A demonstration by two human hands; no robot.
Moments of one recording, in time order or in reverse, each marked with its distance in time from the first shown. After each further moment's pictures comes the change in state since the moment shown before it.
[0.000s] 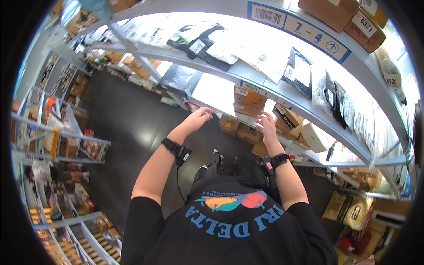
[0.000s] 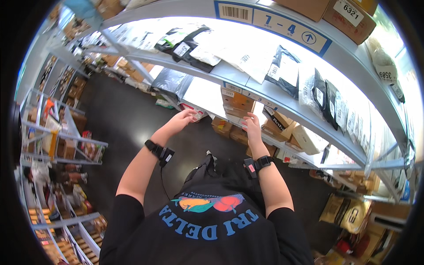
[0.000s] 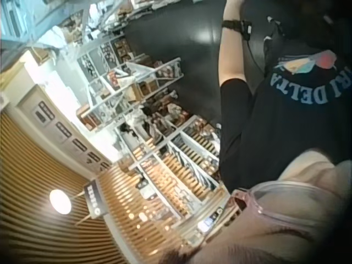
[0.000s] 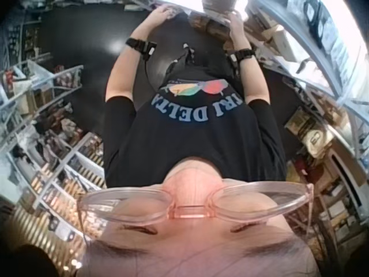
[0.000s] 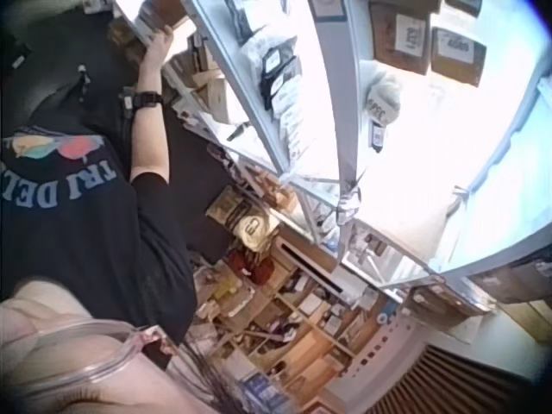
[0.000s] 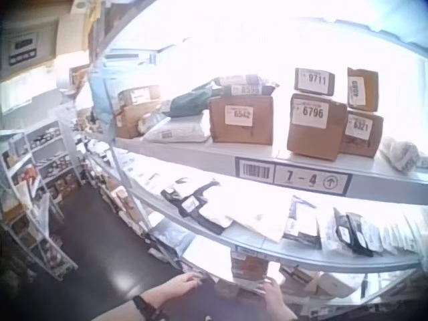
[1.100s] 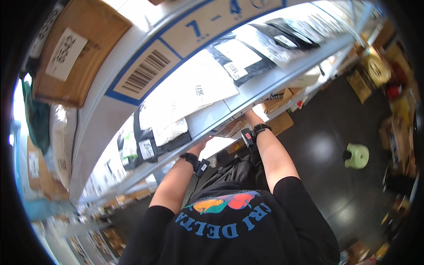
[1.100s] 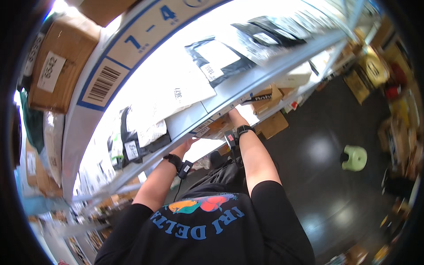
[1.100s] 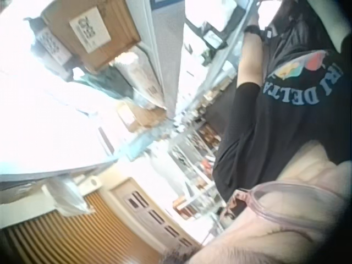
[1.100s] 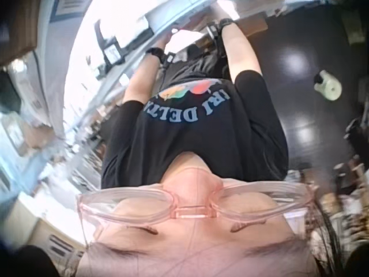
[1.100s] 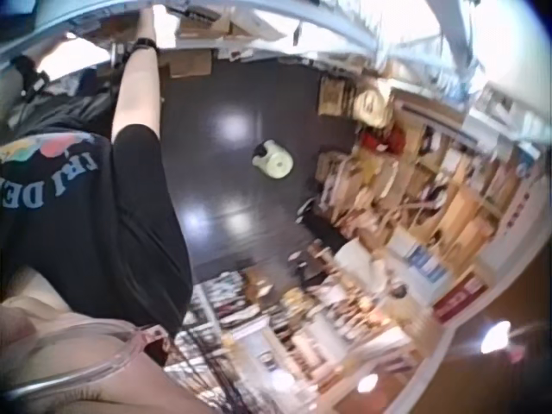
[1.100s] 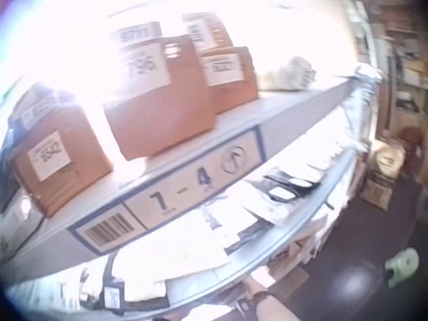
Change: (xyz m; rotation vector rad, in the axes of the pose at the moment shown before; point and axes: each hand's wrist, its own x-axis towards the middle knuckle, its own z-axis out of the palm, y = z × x) left_hand 0.292 -0.020 -0.034 0.036 -0.454 -0.157; right_hand 0.161 0.052 0.028 -0.176 0.653 0.125
